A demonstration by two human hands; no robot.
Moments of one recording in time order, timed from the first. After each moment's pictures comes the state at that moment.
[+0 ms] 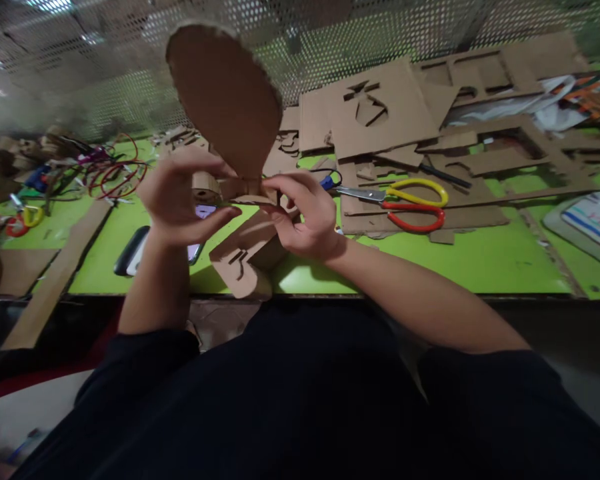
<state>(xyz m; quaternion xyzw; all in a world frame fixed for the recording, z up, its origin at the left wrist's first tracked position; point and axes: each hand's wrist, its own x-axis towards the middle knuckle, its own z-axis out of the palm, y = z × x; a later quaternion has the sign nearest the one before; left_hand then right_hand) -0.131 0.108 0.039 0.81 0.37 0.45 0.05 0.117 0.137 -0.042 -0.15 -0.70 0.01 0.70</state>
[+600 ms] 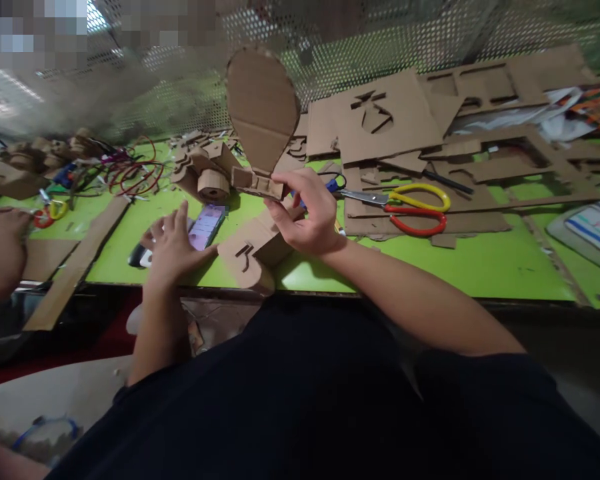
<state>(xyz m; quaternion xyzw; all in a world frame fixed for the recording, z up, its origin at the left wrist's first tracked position) -0.223 0.016 -0.043 0.61 0.79 0.08 -0.04 0.107 0.141 -0.049 -0.16 -0.68 0.06 0.71</state>
